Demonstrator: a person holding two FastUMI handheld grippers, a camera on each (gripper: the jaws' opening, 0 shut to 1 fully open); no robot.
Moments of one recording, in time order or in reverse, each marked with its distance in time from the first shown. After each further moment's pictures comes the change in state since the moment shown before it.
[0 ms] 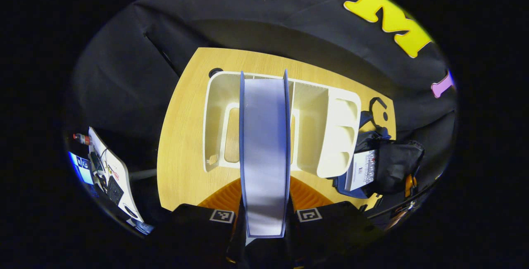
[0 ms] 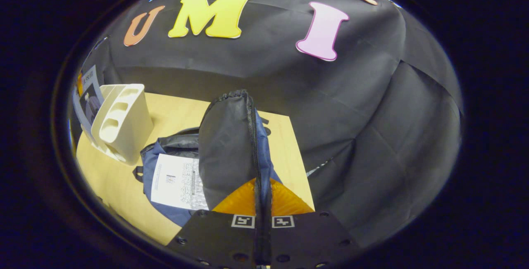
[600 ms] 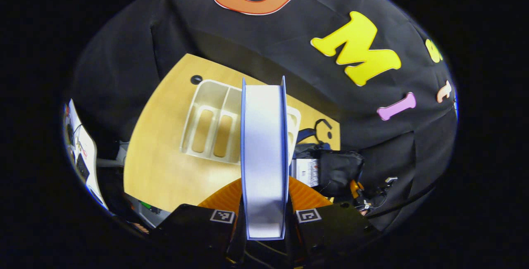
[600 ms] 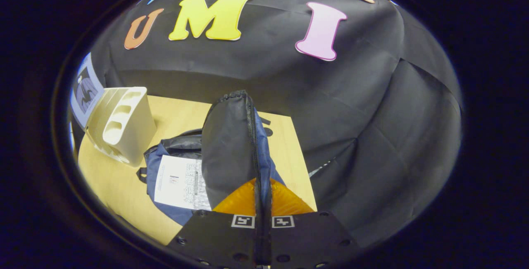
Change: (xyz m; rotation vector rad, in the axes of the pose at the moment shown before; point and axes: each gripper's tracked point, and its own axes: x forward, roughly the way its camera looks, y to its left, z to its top) left arm -0.086 -0.073 -0.040 -0.116 -0.163 -0.403; right arm -0.003 -0.001 -0.001 0.017 -0.004 0.020
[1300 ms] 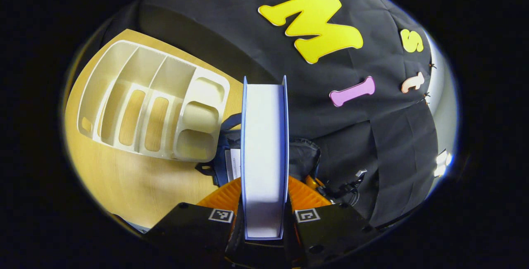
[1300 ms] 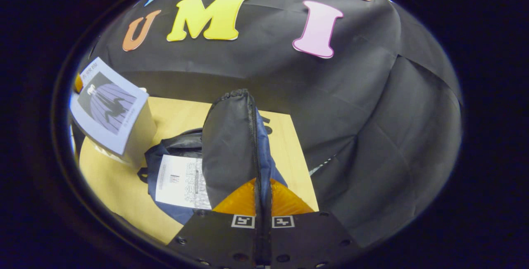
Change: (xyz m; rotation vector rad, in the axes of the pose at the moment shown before) left arm 0.134 -0.112 -0.076 0.045 0.053 -0.294; right arm -0.002 -0.002 -0.006 0.021 0.006 0.002
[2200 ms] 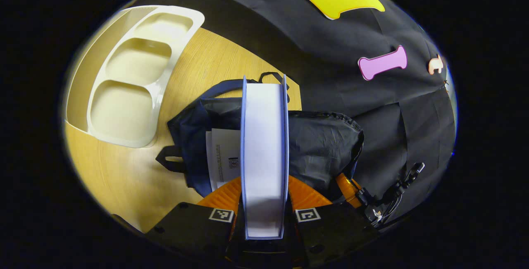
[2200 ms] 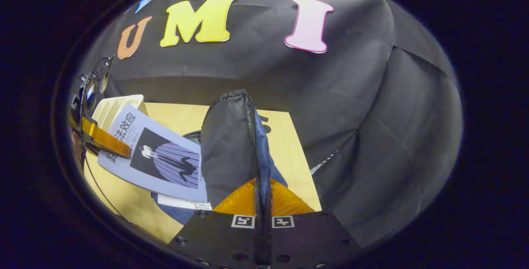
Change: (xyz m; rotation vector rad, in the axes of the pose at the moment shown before) left arm 0.164 -0.002 -0.077 -0.068 0.107 0.047; right arm 0.000 -0.007 0.000 0.062 0.008 0.020
